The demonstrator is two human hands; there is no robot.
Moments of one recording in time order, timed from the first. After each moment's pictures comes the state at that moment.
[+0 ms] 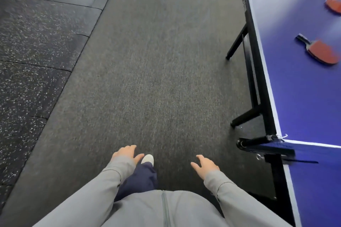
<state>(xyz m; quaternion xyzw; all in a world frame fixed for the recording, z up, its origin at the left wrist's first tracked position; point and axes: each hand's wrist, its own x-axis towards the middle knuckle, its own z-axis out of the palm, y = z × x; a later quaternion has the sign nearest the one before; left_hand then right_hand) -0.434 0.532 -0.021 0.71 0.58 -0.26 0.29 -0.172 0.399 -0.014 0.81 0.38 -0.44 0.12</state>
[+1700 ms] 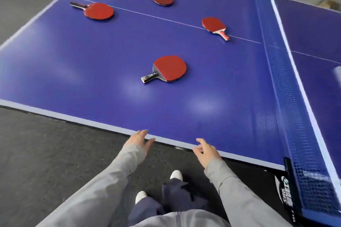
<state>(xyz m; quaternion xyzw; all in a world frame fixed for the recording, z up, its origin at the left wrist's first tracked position) 0.352 0.958 0.025 0.92 -0.06 -0.27 0.27 0.252 0.719 0.045 0.88 -0.29 -0.23 -0.30</state>
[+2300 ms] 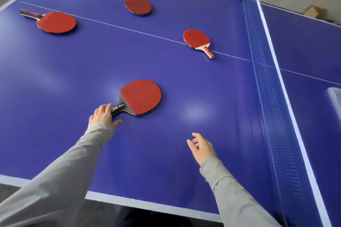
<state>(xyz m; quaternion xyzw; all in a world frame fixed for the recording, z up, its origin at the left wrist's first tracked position) 0.588 0.866 0.015 0.98 -0.04 -0.15 0.14 0.404 0.571 0.028 0.88 -0.31 -0.13 -0.34</state>
